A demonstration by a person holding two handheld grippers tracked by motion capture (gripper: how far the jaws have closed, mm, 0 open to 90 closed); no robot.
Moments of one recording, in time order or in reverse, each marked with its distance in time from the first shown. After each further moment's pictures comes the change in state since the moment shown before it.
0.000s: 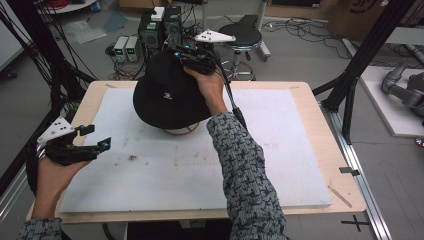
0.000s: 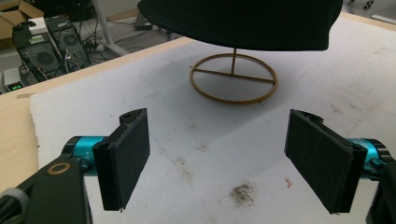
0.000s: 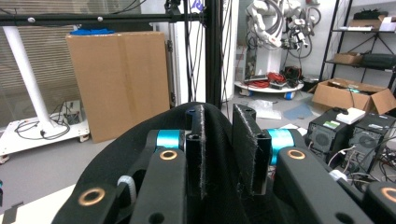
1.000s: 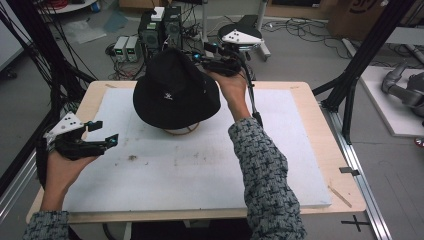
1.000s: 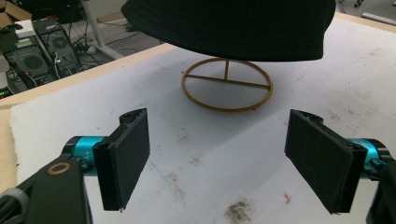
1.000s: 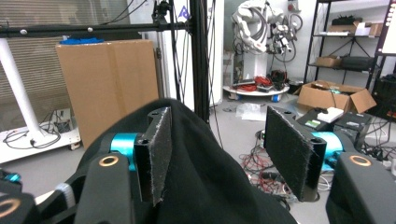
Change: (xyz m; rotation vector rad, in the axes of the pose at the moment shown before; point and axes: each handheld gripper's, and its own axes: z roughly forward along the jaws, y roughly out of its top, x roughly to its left) left arm -0.002 0.008 0.020 0.001 -0.029 0.012; right arm -0.020 0.003 -0.059 -0.037 -0.048 0.018
